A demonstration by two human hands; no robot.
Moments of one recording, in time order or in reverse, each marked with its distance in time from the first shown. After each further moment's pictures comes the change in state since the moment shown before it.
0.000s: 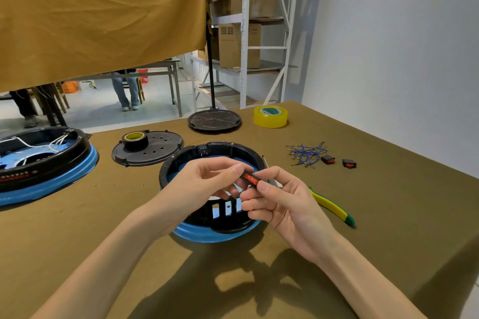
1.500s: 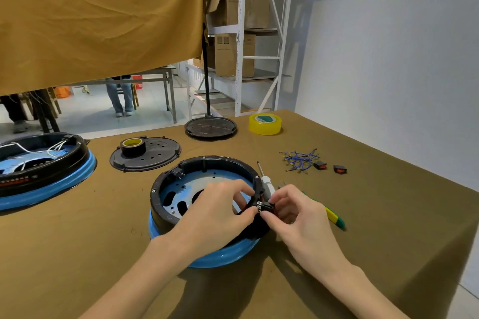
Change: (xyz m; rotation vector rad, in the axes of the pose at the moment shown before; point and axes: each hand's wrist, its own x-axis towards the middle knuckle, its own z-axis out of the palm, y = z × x) left_hand -0.003 -0.023 0.037 0.711 0.183 0.122; right_hand -0.033 0.010 -0.013 -1.154 0.433 -0.277
